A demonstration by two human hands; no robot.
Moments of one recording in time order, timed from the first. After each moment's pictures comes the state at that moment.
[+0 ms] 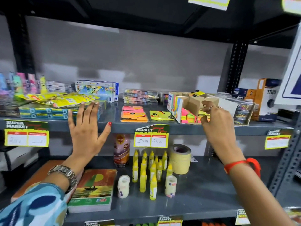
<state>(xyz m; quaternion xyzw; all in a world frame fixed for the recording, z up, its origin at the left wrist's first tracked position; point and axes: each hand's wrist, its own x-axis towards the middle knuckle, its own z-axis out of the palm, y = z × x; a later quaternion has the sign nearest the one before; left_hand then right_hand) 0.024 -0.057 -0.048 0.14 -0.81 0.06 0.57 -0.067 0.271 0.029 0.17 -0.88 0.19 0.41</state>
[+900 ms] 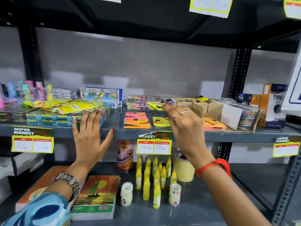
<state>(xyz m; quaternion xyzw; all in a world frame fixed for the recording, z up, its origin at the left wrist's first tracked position) 0.026 -0.059 -0.048 0.14 -0.81 0.05 0.57 -0.041 0.200 0.026 0.40 -0.67 0.19 0.60</state>
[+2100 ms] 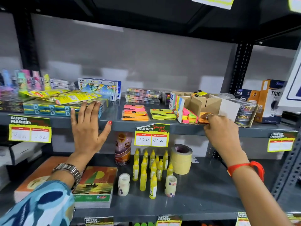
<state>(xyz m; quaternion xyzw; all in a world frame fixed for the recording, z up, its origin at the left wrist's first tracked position) 0.024 -0.059 -0.051 0.14 -0.80 0.05 0.58 -0.072 0.280 0.018 0.16 -0.91 0.07 0.38</state>
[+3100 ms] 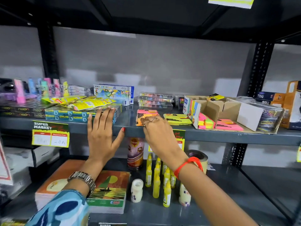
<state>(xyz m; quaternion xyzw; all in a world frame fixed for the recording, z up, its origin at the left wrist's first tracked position) 0.026 -0.062 -0.054 0.13 -0.81 0.06 0.57 -0.023 0.115 0.003 0.44 -0.80 0.14 0.37</state>
